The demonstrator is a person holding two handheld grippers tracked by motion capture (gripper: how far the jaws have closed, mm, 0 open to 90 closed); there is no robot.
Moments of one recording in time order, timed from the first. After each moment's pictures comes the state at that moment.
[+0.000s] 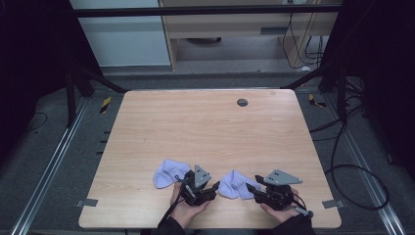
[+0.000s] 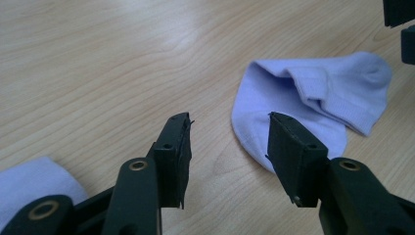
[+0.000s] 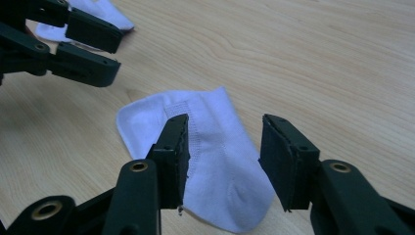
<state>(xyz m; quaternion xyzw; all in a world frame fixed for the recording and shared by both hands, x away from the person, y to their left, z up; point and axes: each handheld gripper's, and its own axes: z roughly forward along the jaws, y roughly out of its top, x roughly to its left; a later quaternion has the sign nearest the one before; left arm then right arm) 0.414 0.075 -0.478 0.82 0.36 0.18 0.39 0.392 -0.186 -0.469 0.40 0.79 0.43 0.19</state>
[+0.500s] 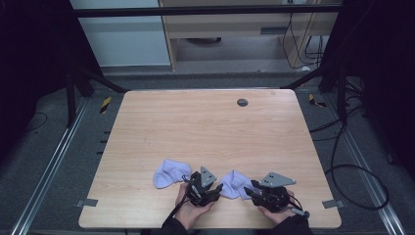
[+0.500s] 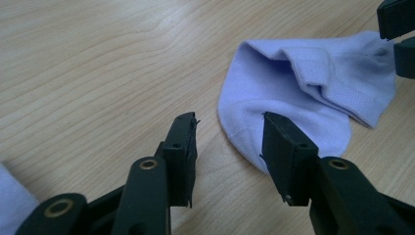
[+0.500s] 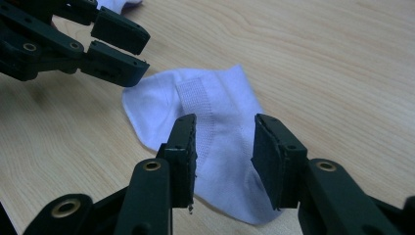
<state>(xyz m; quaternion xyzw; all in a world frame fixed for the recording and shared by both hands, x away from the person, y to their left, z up) 0.418 0.062 -0.493 0.83 0.37 0.16 0.38 0.393 -0.180 -0.482 0.39 0.81 0.41 0.17</state>
